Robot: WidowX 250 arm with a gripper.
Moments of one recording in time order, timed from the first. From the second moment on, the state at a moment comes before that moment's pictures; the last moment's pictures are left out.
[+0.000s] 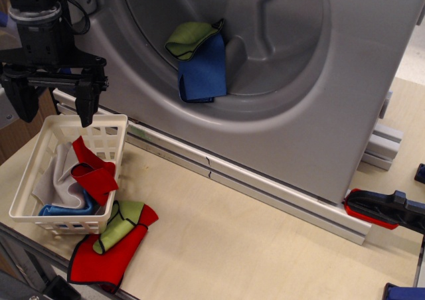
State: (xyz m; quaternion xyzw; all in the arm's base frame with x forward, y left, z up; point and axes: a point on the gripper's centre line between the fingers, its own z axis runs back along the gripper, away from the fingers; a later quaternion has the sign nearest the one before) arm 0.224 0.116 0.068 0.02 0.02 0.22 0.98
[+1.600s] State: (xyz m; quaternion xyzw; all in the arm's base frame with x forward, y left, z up) arm 0.382 0.051 0.085 0.08 -0.19 -0.02 0.98
